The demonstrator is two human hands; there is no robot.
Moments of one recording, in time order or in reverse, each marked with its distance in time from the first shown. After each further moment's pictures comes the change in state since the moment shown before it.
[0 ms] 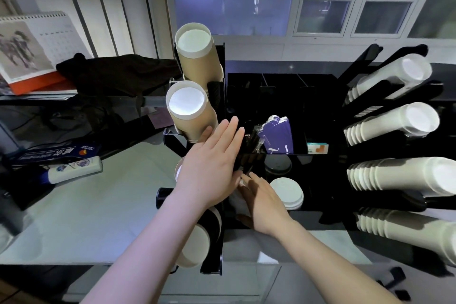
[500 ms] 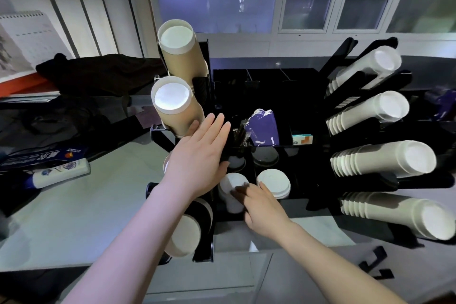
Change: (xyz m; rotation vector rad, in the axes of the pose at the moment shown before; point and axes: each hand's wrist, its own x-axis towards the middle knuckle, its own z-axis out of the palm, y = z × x) left_hand 0.000 0.002 -0.009 0.043 -0.062 0.009; right_hand -0.035 -0.003 -0.003 -0.014 0.001 -0.029
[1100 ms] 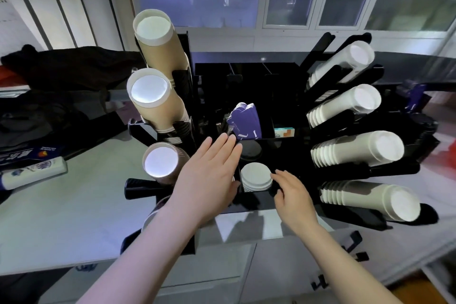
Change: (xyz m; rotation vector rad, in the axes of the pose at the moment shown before) left_hand -0.017 0.053 0.008 -0.063 0.005 0.141; right_hand -0.065 0.057 -0.015 0.315 0.328 0.500
